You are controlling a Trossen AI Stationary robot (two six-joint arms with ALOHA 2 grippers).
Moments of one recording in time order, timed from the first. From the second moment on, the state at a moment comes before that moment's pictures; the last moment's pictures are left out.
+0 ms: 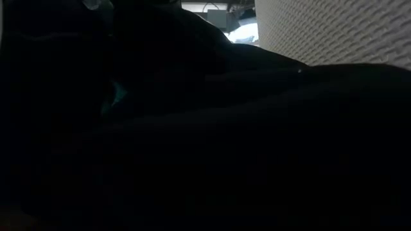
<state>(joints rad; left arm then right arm) 0.10 0.01 0.10 -0.01 -0.04 -0.07 0.11 0.16 0.14 0.33 0.37 0.05</state>
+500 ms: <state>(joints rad) 0.10 0.01 0.10 0.10 -0.06 -0.02 0.11 0.84 0.61 0.32 0.34 0.02</state>
